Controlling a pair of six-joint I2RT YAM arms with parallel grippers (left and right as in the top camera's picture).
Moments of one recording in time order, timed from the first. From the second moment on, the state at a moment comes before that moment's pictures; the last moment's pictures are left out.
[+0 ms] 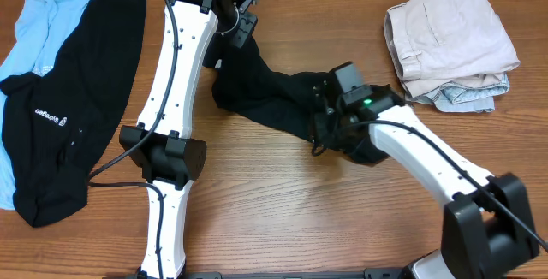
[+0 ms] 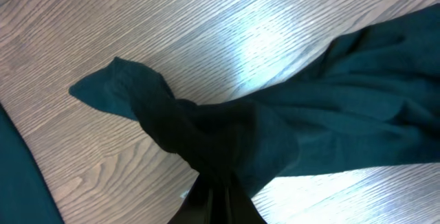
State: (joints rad) left arm -0.28 2.38 2.72 -1.54 0.05 0.21; right arm 0.45 1.71 1.17 -0.74 -0.12 0.26
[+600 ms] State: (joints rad) left arm -0.28 2.38 2.72 -1.53 0.07 0.21; right arm 0.46 1.80 1.17 -0.75 0.19 0.37
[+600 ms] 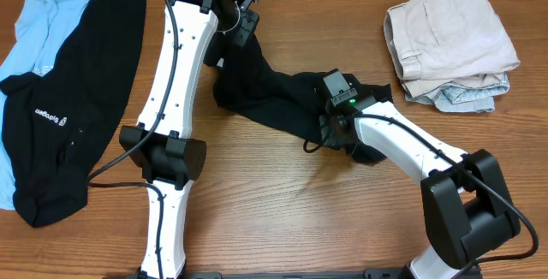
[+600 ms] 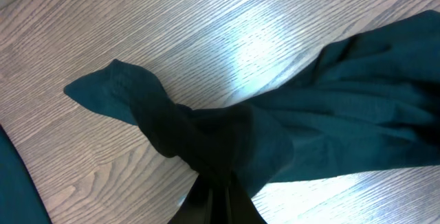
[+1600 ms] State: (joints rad) left arm -0.22 2.08 2.97 -1.65 -0.15 0.18; right arm 0.19 1.40 1.71 -1.34 0.03 0.43
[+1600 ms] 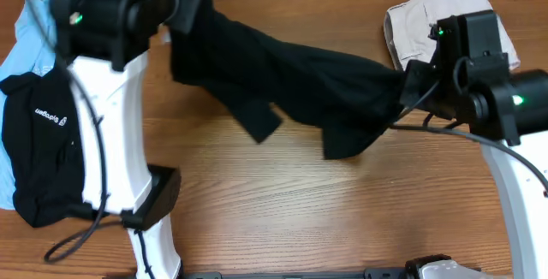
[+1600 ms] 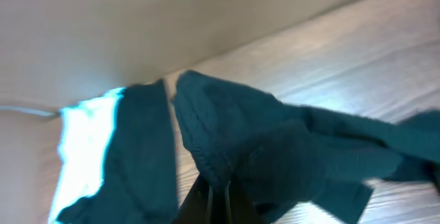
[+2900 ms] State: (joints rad) left arm -0.09 2.52 2.81 -1.30 -0.21 0.08; right arm 0.12 1.86 1.56 -0.64 0.04 0.38
